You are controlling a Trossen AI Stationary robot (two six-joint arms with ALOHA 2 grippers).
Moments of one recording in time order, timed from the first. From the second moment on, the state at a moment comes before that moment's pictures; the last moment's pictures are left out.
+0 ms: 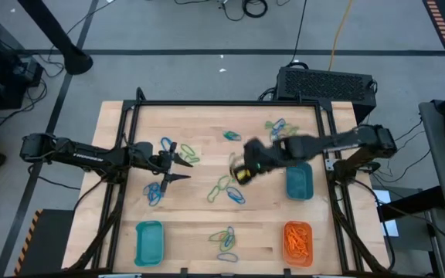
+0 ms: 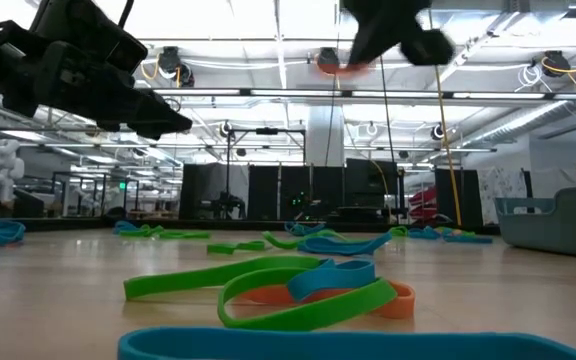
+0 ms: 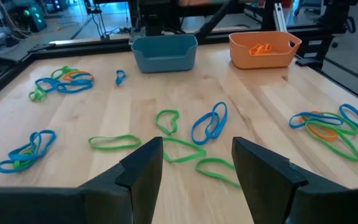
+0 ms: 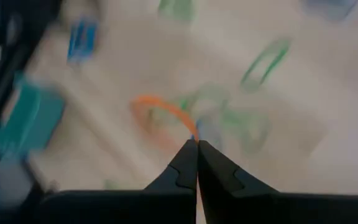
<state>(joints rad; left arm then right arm) 0.08 0.99 0.19 0.56 0.24 0.11 0.15 1.57 1.43 -0.86 0.14 1.10</state>
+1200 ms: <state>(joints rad) 0.08 0.99 0.23 0.66 0.39 0.14 0.87 1.74 1.43 -1.17 -0.16 2.32</state>
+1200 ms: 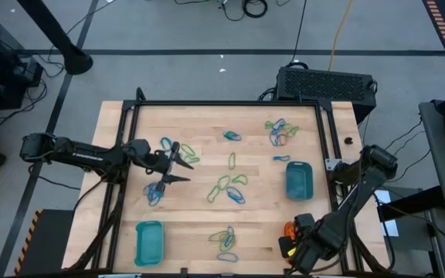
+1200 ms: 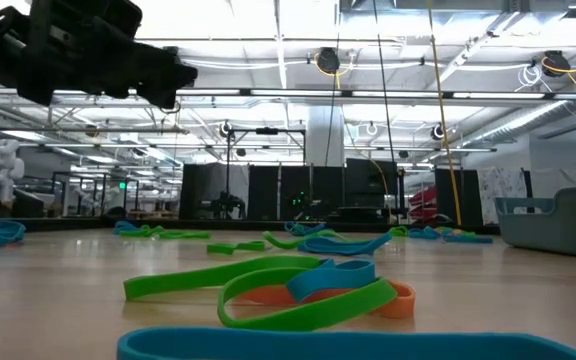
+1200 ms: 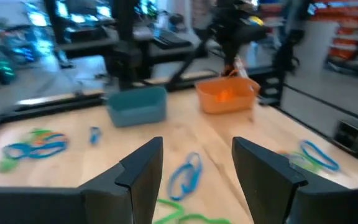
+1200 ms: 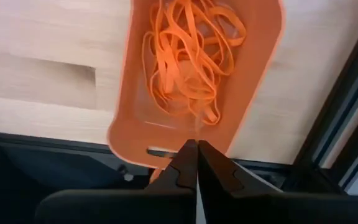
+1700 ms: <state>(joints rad) 0.01 0.98 0.40 0.15 0.41 0.25 0.85 1.82 1.43 -1.21 -0.16 2.21</state>
